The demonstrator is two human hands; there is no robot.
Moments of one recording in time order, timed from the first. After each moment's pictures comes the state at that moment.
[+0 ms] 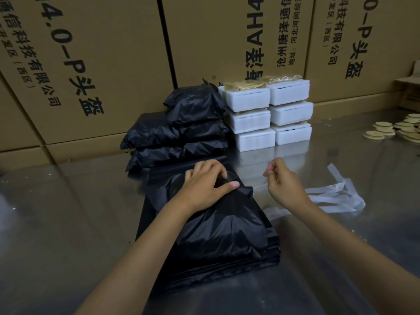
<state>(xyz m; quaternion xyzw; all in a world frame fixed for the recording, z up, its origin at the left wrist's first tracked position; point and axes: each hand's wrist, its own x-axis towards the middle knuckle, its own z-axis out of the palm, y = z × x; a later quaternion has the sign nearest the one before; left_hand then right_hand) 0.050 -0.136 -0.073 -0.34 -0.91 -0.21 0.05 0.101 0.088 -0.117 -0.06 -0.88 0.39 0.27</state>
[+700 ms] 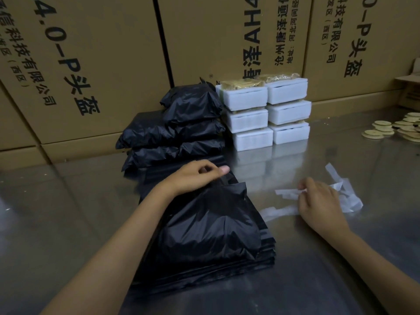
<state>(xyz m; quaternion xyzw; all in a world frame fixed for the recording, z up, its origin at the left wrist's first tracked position) 0.032 -0.142 -0.047 -0.23 -0.91 -0.33 -0.13 0.152 0.147 -0.155 -0.14 -0.93 0.16 0.29</state>
